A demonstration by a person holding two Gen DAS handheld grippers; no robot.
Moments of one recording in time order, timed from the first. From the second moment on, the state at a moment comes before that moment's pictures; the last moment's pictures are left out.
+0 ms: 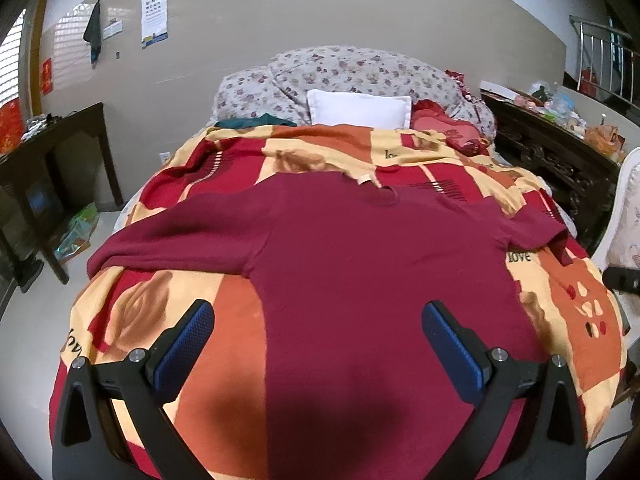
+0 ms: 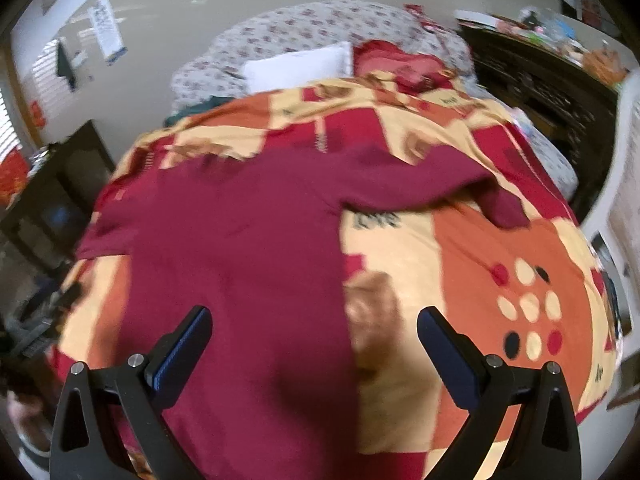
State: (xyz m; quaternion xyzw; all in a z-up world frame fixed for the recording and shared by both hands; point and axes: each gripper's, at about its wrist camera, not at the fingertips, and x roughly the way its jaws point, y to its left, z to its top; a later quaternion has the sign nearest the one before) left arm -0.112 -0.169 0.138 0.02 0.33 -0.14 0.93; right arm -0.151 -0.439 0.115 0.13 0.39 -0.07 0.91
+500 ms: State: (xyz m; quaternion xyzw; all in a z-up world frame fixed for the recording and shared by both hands) left arm -0.086 -0.181 0.149 0.02 0.30 -0.12 0.95; right arm -0.067 -0.374 0.141 0.10 0.37 -0.05 0.92
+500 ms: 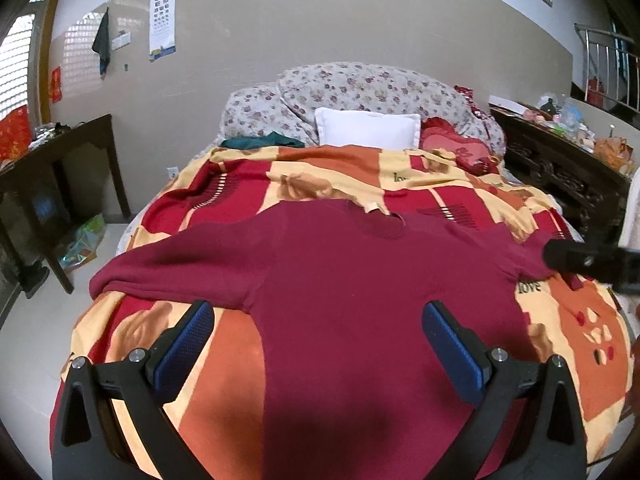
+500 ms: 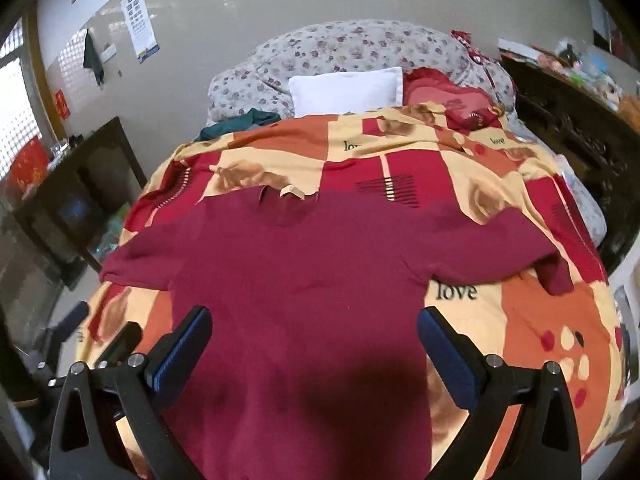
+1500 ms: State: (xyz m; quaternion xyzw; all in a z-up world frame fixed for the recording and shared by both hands) left arm -0.024 -0.163 0.101 0.01 0.34 -0.08 0.94; right arm -0.003 -0.343 0.061 0.06 0.37 -0.09 0.92
